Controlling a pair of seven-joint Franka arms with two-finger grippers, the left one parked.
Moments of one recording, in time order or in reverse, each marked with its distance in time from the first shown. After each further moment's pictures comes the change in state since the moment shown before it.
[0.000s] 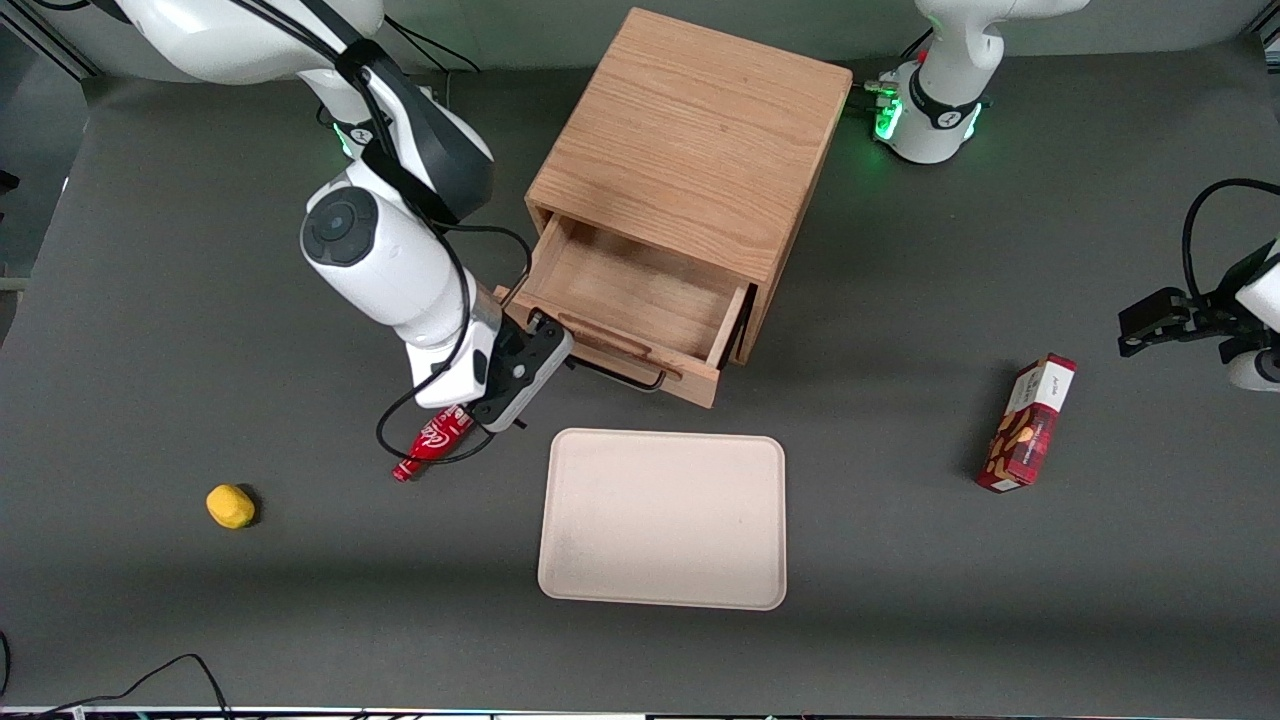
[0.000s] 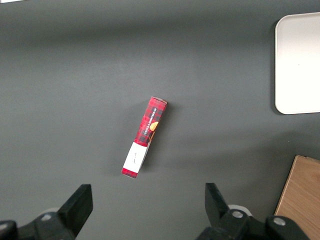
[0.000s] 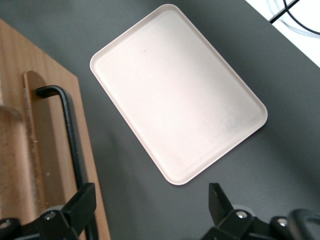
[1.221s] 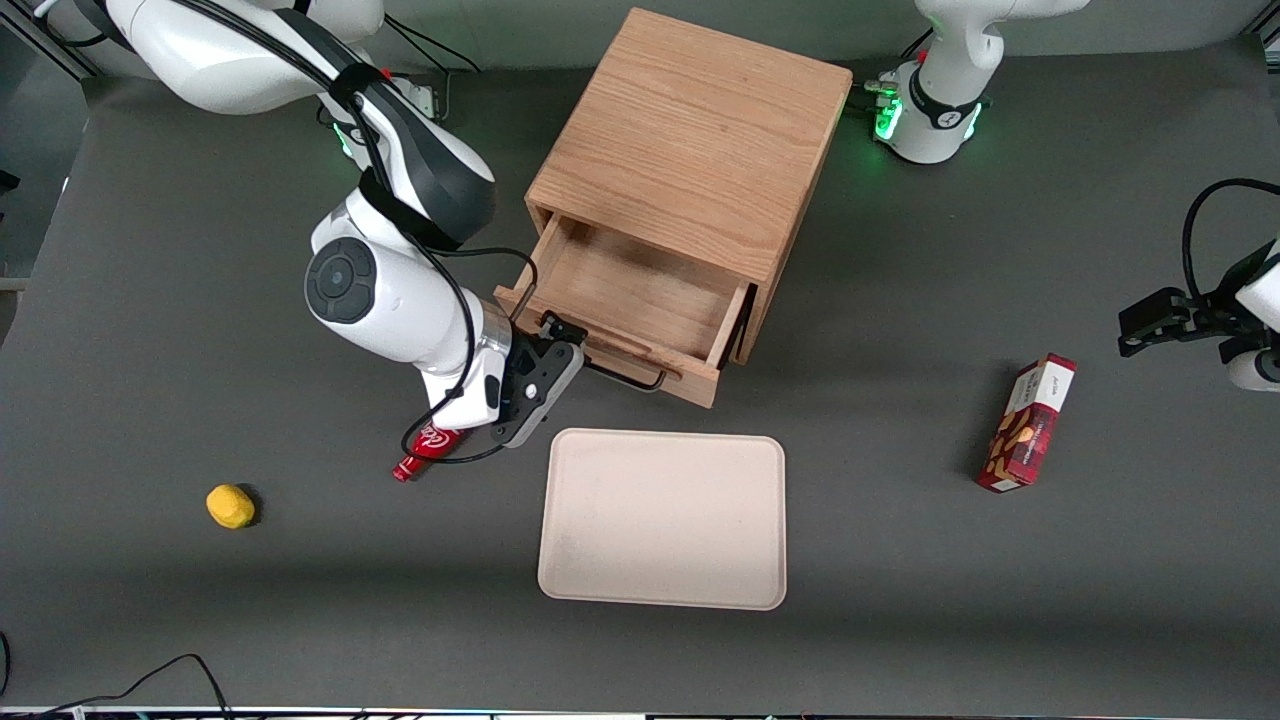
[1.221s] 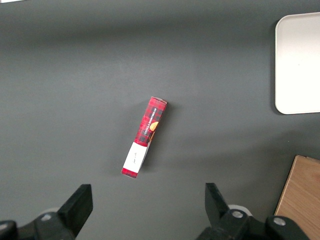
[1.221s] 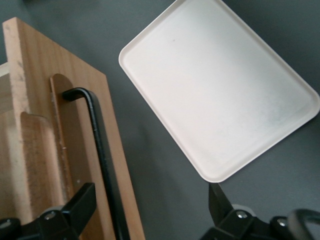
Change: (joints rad) arm 0.015 0.082 0.021 0.088 0.108 -0.122 0.001
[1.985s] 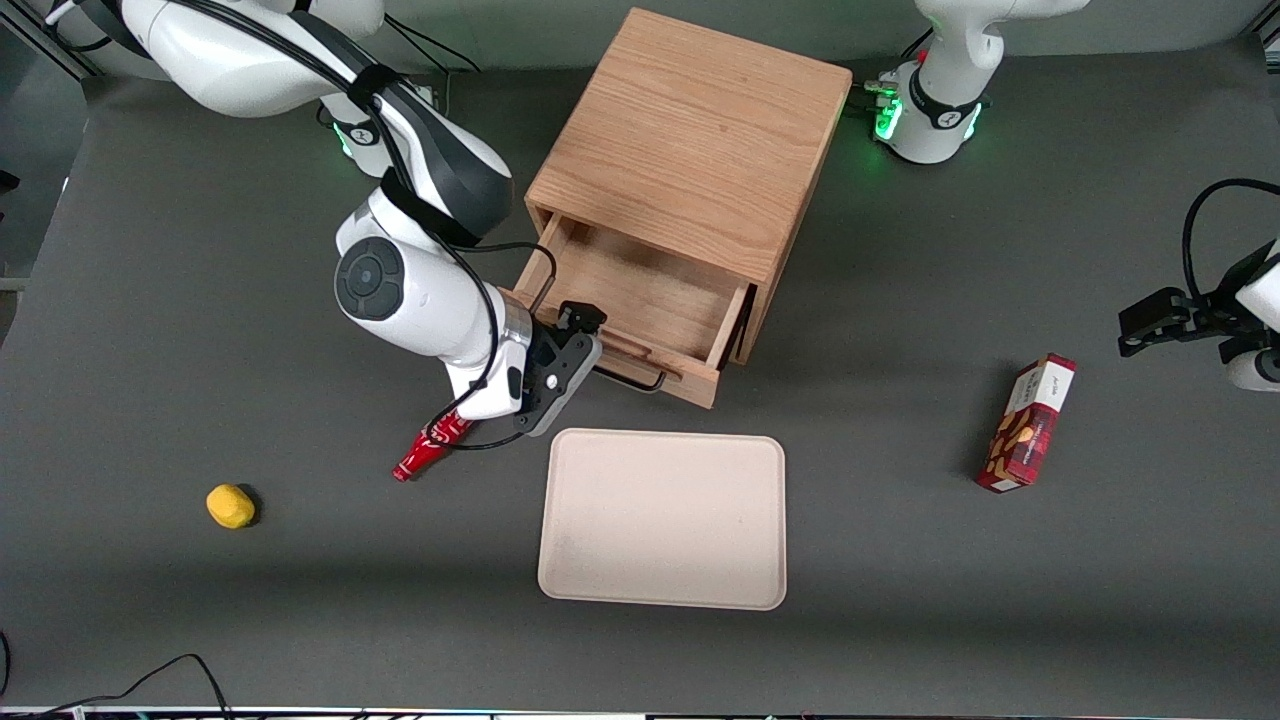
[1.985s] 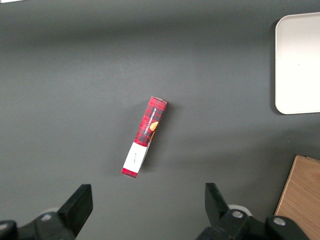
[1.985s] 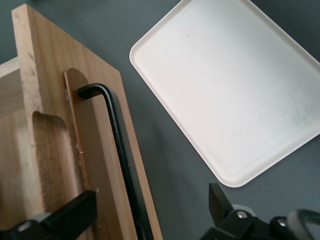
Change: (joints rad) arm 0.003 0.020 0.019 -0.036 0.006 0.050 0.019
